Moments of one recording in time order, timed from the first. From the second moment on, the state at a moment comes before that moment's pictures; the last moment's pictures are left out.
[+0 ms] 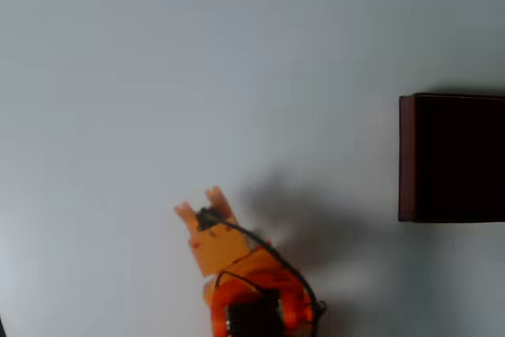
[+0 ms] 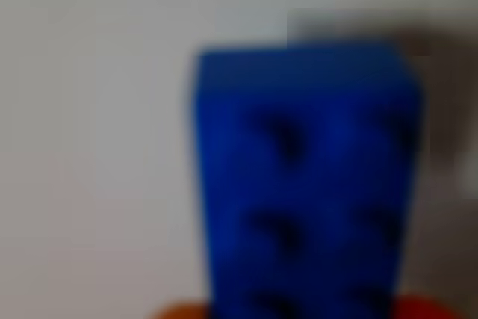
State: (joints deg) arm -6.0 145.7 154.4 76.2 63.2
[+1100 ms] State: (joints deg) arm 41.2 79.5 79.1 81.7 25.4
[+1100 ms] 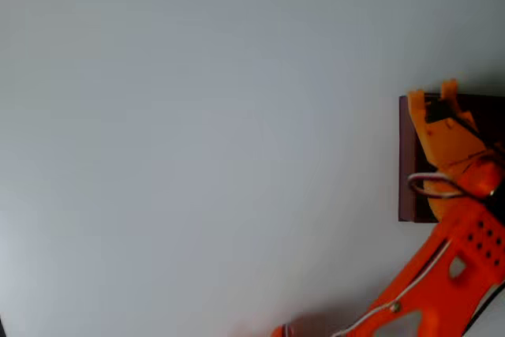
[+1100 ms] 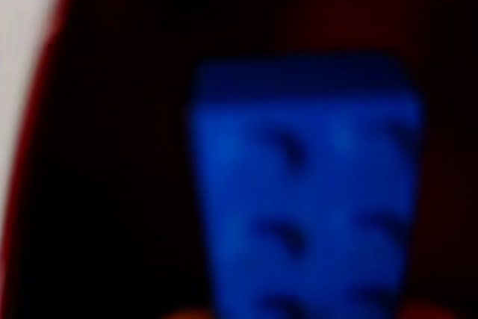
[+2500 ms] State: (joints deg) arm -17.8 188.3 167.9 74.3 -4.1
